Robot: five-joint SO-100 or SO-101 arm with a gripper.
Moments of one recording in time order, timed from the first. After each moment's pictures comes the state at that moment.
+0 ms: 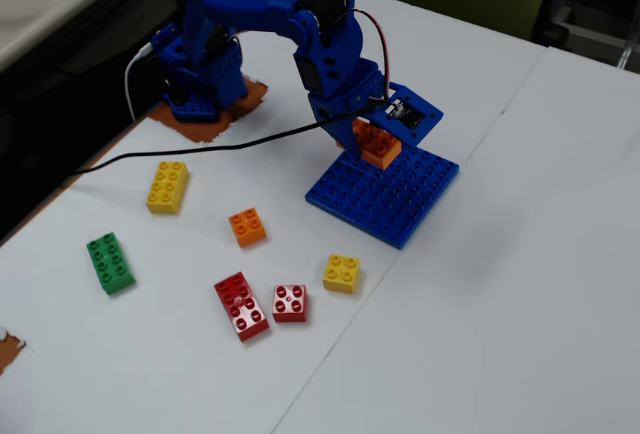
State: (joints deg) arm 3.9 63.5 44.3 89.2 -90.1
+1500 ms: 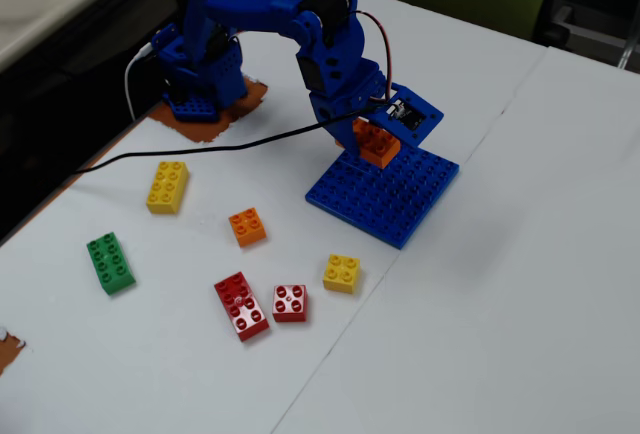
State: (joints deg) arm 3.4 62.9 44.4 90.4 -90.1
